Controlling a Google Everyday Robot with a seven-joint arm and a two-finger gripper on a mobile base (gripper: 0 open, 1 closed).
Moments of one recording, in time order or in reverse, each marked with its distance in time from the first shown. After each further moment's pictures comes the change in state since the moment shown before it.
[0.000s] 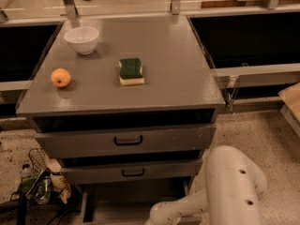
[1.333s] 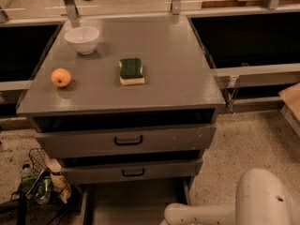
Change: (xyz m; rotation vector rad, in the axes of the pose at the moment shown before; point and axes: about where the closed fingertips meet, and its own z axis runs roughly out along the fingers) arm 0.023 0.043 -0.028 -0.185 -0.135 -0.048
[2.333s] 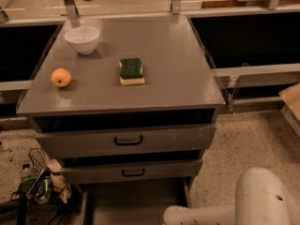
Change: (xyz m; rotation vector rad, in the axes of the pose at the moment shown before) arm 0.007 0.027 0.006 -0.068 0.031 -0.049
